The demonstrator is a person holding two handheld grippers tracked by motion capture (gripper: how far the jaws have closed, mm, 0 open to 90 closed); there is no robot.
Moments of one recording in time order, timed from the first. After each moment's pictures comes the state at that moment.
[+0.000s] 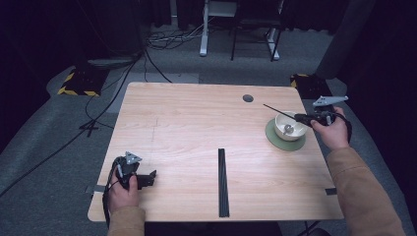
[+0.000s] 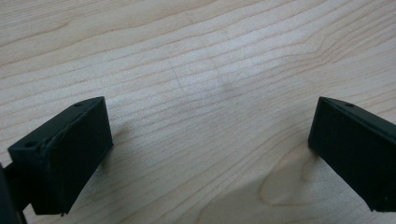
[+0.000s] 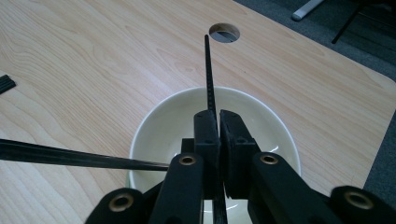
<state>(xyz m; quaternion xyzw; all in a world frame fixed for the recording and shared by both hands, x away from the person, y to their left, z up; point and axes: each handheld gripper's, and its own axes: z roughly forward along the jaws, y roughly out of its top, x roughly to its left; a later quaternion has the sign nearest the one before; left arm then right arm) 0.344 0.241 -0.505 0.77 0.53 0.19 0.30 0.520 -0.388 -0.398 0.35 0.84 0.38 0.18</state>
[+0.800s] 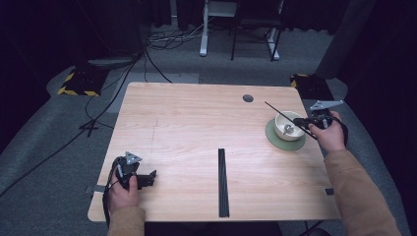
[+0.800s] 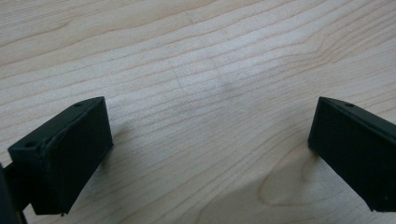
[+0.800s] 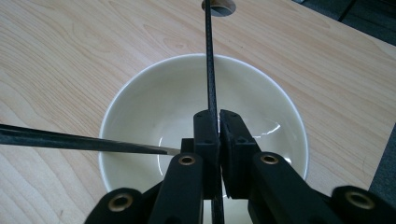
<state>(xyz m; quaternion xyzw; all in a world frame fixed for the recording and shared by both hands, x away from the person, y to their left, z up) 0.344 0.241 -0.505 0.77 0.53 0.19 0.30 0.526 -0.394 -0.423 0.36 0.84 0.36 0.18</state>
